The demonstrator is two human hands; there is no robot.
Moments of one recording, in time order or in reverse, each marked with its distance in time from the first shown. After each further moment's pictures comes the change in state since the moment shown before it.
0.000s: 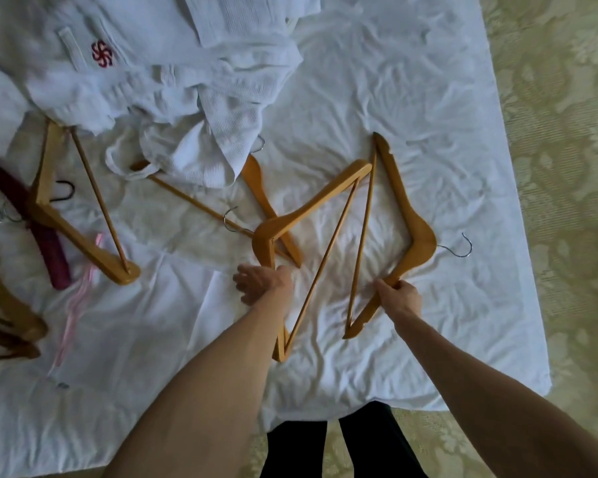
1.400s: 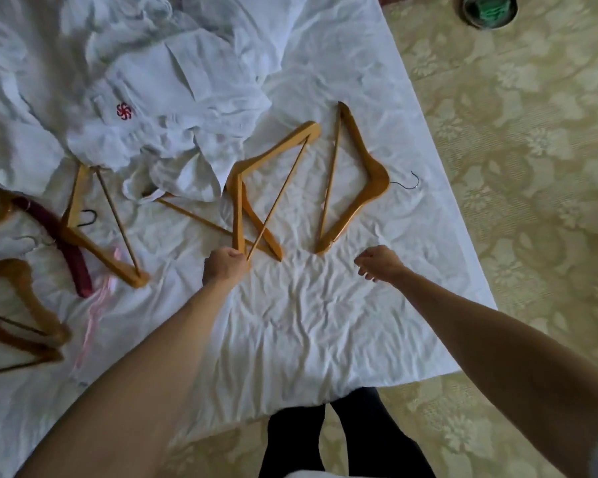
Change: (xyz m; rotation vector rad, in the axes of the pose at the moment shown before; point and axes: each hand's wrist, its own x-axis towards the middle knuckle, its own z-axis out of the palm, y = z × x) left_hand -0.048 -0.017 -0.111 0.091 -0.070 0.451; right_hand -0.048 -0.031 -0.092 -0.266 -0.272 -0.342
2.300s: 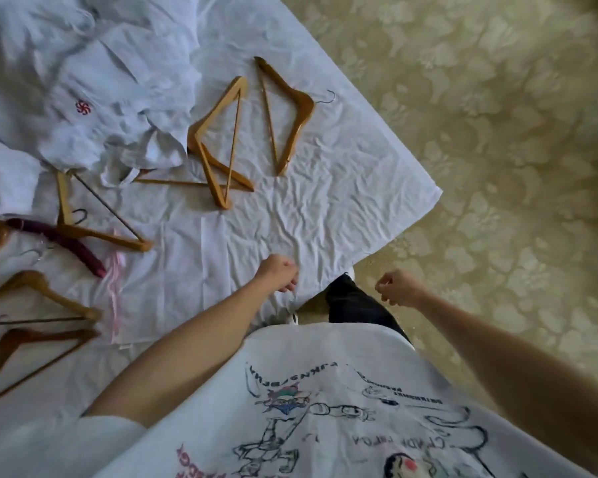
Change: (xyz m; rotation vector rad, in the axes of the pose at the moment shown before) left_hand -0.245 -0.136 0.034 0.289 -0.562 0.327; right_hand -0.320 0.211 0.167 0.082 0.068 0.180
